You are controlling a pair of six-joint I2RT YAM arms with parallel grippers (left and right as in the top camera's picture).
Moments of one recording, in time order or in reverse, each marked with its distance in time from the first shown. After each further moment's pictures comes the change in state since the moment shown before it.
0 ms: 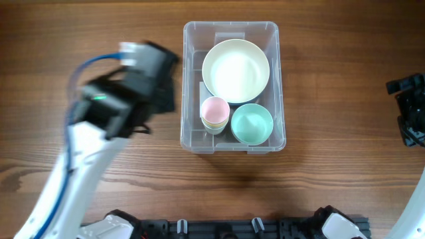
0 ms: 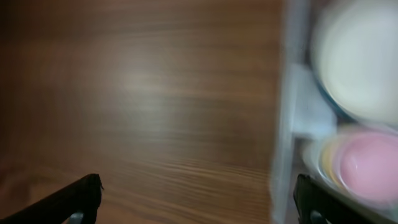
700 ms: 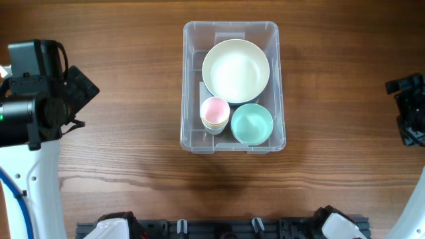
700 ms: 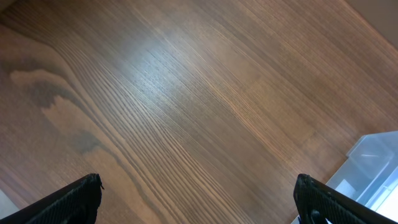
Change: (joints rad) left arm 0.554 -0.093 0.005 -0.014 0.117 -0.144; right arm 0.024 -0.010 -0.003 0.000 0.000 0.000
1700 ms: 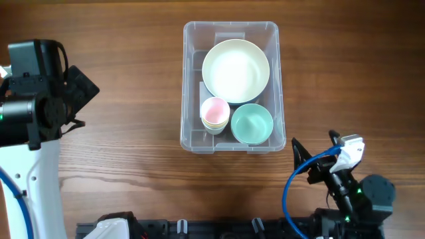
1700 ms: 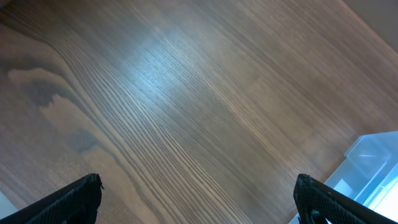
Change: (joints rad) left arm 0.000 0.001 0.002 0.000 0.004 -0.007; right arm 0.459 -1.126 -0.976 0.549 -0.155 -0.579
